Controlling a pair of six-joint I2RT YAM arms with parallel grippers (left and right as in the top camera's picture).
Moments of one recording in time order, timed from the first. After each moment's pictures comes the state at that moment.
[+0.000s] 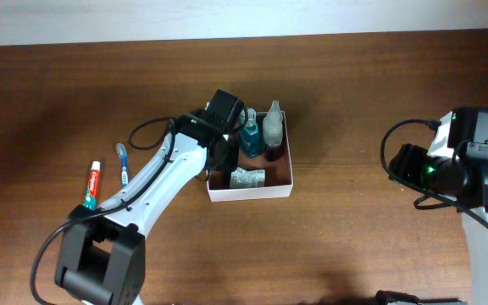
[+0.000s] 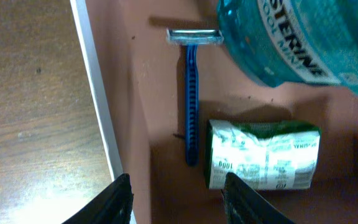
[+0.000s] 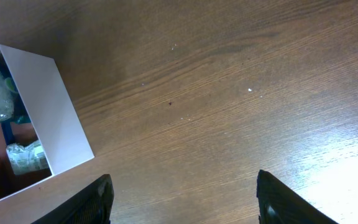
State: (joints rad) left arm -0.50 1.81 1.39 -0.88 -0.09 -0.35; right arm -0.20 1.19 1.28 -1.22 -0.10 0.25
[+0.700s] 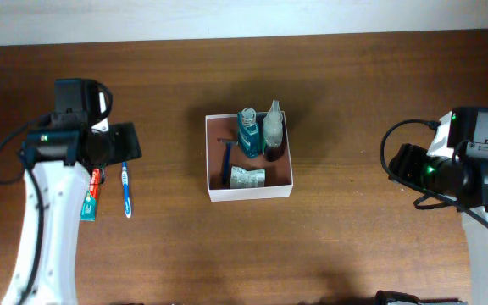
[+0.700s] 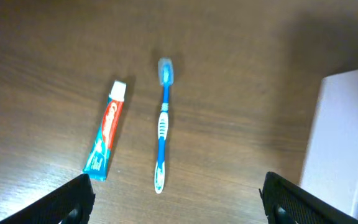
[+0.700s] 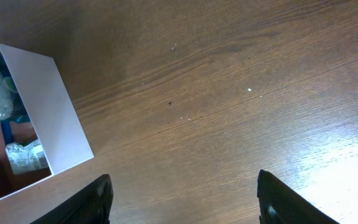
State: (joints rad) left arm 0.04 1.47 1.38 -1.06 -0.11 -0.17; right arm -0.20 1.19 1.28 -1.22 -0.10 0.25
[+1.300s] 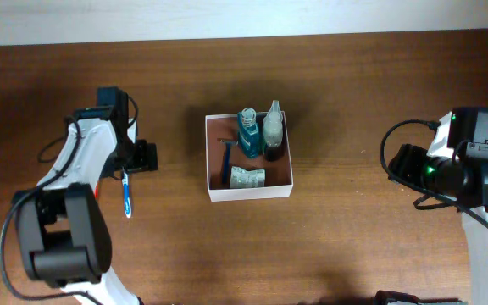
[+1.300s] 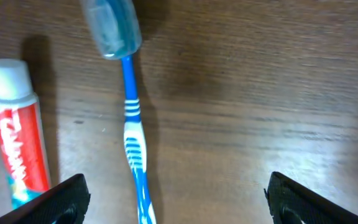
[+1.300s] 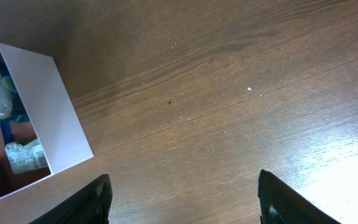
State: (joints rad) left arm 0.05 1.91 1.35 -0.97 -0.08 -0.07; right arm -0.20 1.19 1.28 -1.23 -0.10 0.25
